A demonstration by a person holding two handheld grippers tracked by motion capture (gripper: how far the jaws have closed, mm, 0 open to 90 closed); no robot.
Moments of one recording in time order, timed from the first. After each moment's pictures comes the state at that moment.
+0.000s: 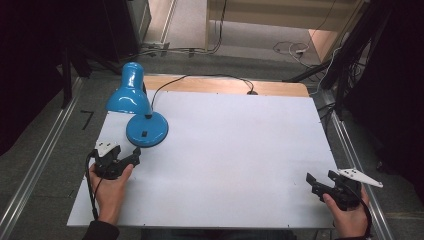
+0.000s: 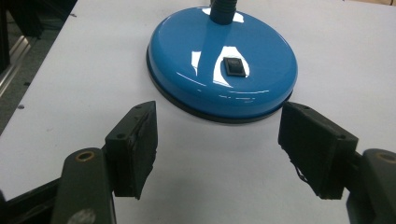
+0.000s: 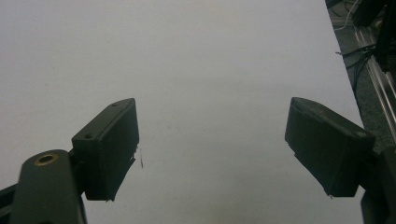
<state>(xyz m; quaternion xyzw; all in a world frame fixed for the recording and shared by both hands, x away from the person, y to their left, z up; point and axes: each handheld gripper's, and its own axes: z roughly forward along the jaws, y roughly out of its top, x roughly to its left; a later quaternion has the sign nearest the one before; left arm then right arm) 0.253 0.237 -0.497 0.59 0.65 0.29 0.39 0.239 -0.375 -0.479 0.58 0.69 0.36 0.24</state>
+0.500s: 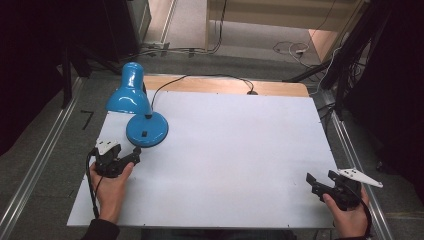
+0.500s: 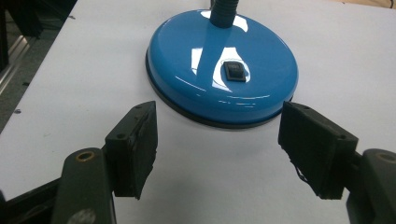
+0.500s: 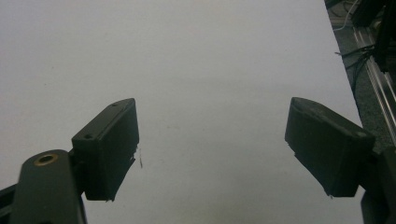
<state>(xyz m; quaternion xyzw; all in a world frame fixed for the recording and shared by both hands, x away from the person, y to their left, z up) 0.257 0.237 -0.496 0.59 0.65 0.29 0.39 0.239 -0.375 -0.479 0.58 0.69 0.35 0.24</state>
